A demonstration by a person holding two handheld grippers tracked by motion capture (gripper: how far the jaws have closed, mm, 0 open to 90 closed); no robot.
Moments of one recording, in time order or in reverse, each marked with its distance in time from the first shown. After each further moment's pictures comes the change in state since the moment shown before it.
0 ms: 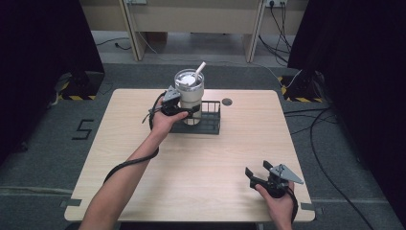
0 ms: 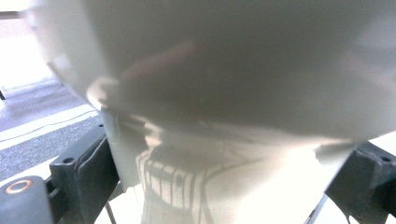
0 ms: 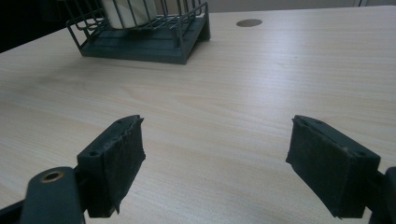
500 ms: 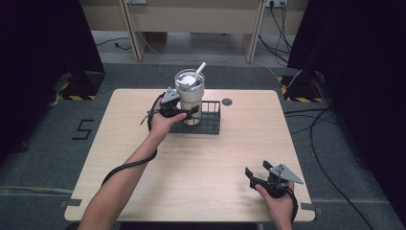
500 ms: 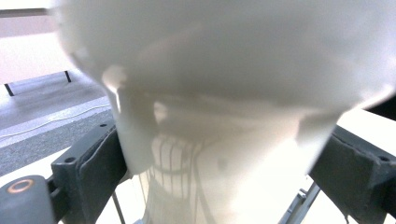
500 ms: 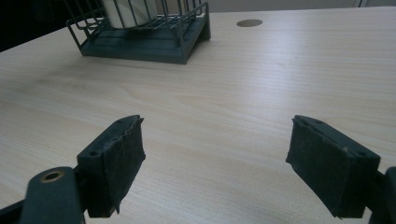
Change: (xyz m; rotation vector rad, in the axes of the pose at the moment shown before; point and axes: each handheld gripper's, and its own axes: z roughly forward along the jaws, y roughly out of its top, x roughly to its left) left arm -0.004 -0.001 -0.010 0.015 0.021 -0.004; right arm 0.001 0.000 0.000 -0.001 -0.002 -0.002
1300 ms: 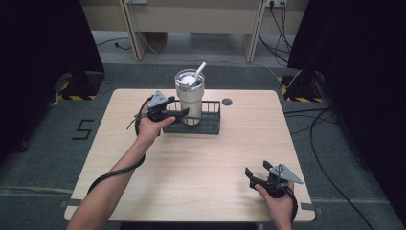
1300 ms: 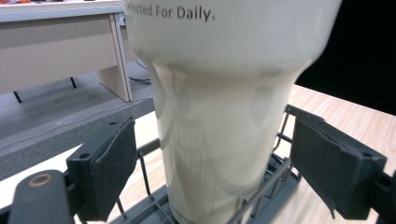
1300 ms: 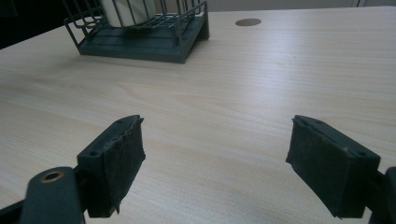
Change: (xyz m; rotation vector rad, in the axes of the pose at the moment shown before) left arm 0.005 -0.002 -0.044 -0.018 -0.008 0.022; right arm 0.001 0.000 0.001 0.004 -0.006 -0.003
